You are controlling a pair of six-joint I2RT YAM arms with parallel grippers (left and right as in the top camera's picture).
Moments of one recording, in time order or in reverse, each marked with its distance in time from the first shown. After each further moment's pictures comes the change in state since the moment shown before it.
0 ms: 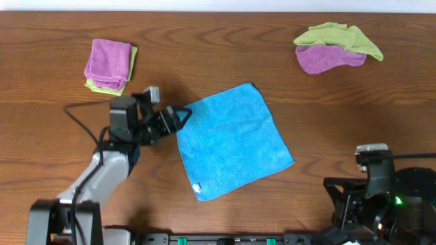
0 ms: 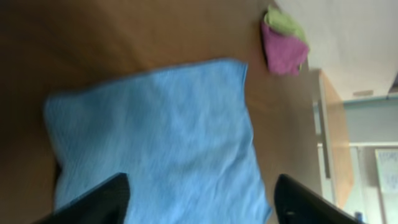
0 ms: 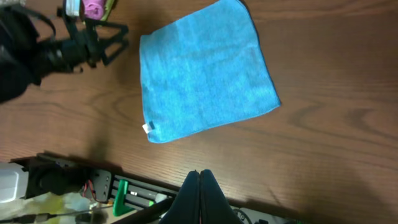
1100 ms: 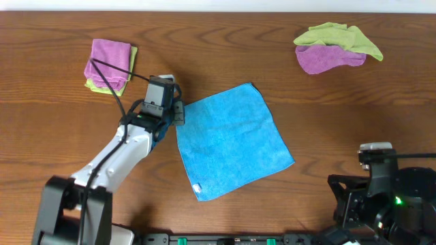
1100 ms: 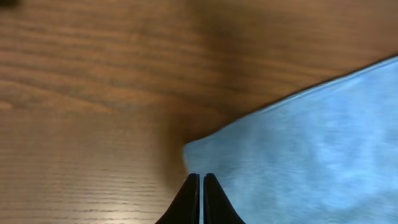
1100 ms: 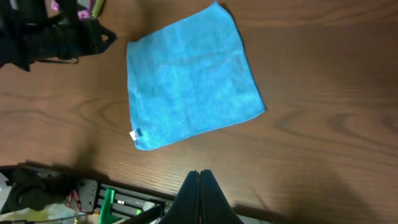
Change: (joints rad) left arm -0.227 0.126 0.270 -0.437 -0.750 0.314; right arm 0.000 0.000 0.000 0.003 0.060 -0.013
